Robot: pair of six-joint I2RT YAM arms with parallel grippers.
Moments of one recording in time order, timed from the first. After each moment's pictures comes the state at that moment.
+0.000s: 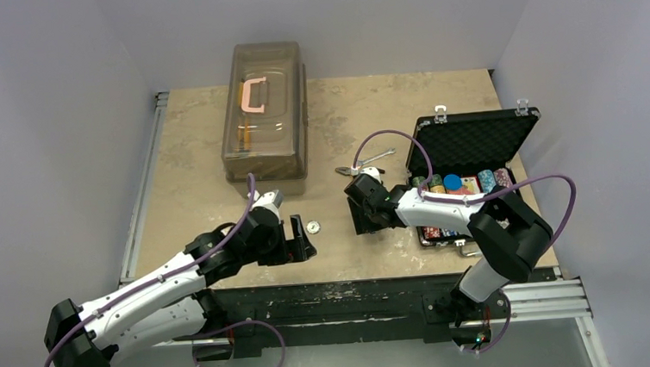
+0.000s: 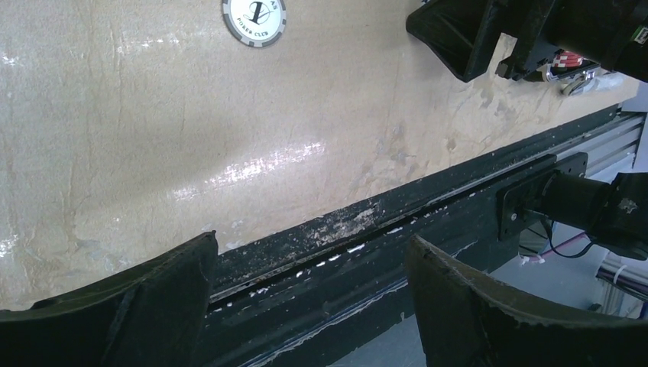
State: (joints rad) left arm -0.93 0.87 0.62 -0.55 -0.05 -0.92; right arm 0.80 1.57 0.83 -0.40 0.28 0.56
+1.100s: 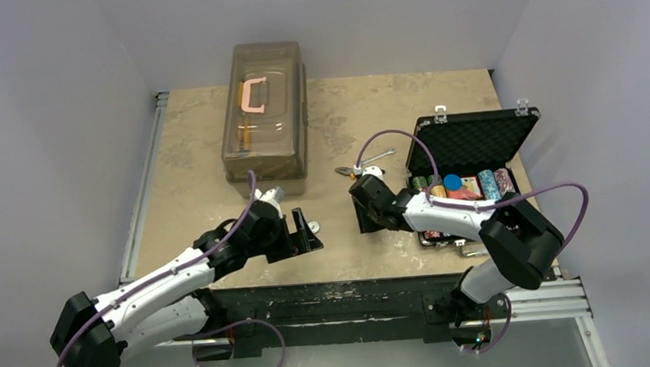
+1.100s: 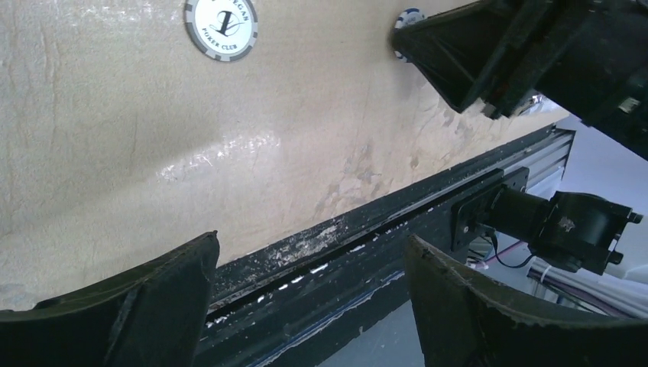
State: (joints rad) left arm -0.85 0.95 0.57 -0.39 0.06 -0.99; right arm 0.80 1.51 0.78 -0.33 0.27 0.54
